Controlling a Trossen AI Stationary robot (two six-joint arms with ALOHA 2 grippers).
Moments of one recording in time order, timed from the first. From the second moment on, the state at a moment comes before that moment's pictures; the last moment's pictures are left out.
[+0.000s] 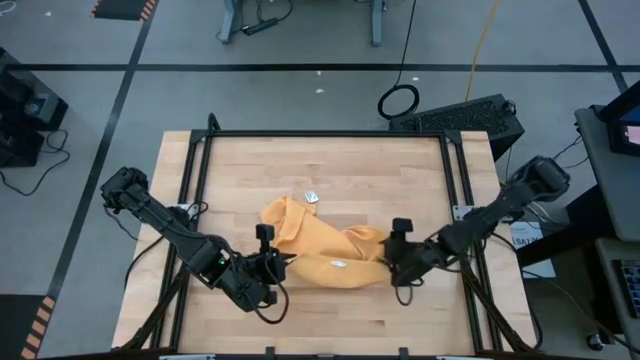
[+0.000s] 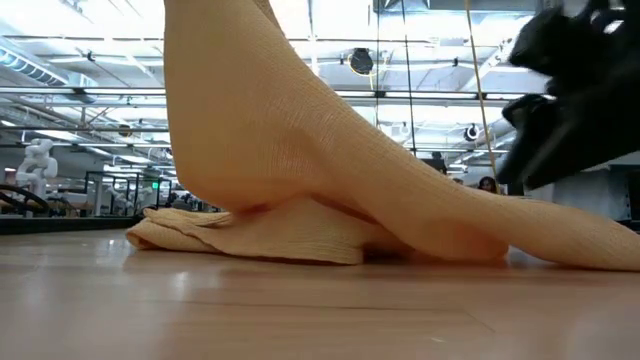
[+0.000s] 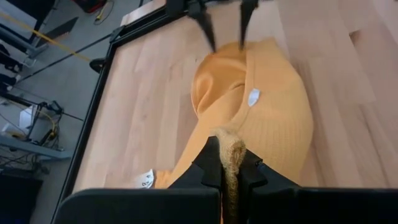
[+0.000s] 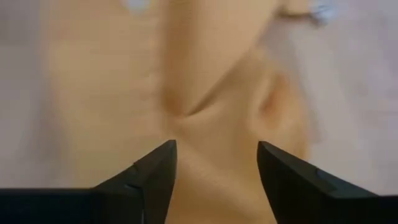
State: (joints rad) left arm -0.63 1.54 1.31 -0.67 -0.75 -0.18; right arm 0.54 1.35 0.58 -0.20 0.55 0.42
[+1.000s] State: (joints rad) left arm -0.46 1.54 1.31 -0.17 -0.70 0.30; right arm 0.52 1.11 0.65 0.02 0.50 0.23
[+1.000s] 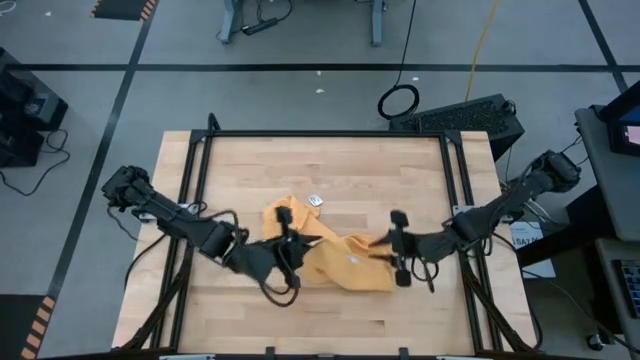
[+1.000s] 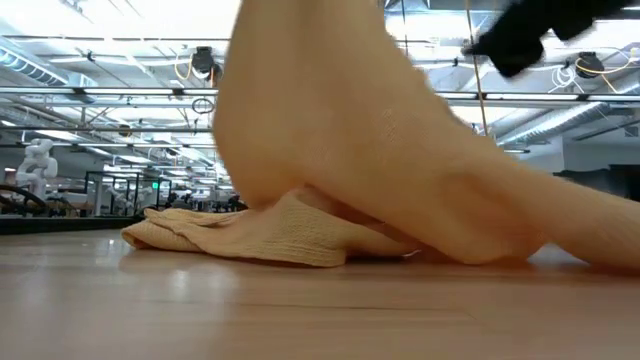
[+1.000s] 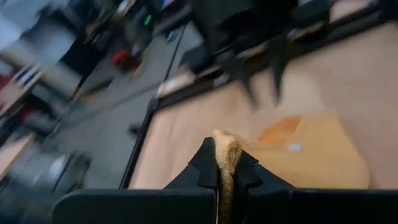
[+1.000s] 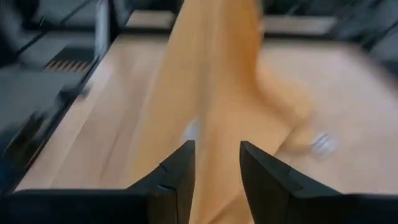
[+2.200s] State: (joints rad) left arm -0.30 1.54 1.31 -0.31 -0.62 0.16; right arm 0.33 1.15 0.86 0.07 0.53 -0.08
